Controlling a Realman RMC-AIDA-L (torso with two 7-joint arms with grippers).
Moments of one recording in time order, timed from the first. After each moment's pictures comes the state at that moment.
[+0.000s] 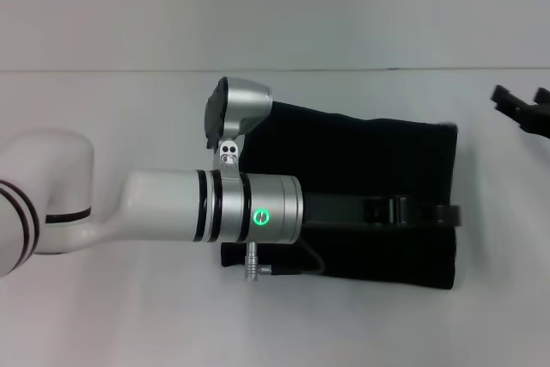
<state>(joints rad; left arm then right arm) -0.98 -2.18 0.77 0.10 1.87 1.23 -1.93 0.60 2.08 -0.41 -0.35 -1.58 -0.83 1.13</state>
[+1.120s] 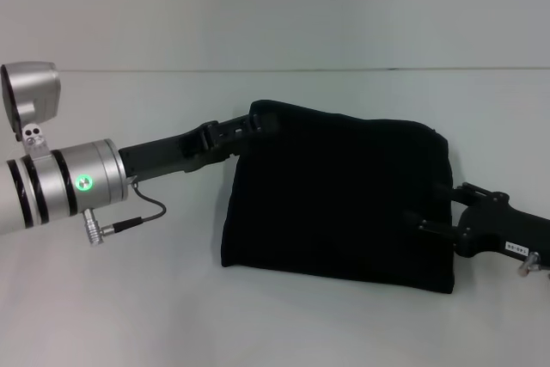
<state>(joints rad) -0.68 -2.05 0.71 0.32 1.76 1.30 -2.00 0.51 2.06 -0.54 -0.35 -1.94 -1.23 1.08</state>
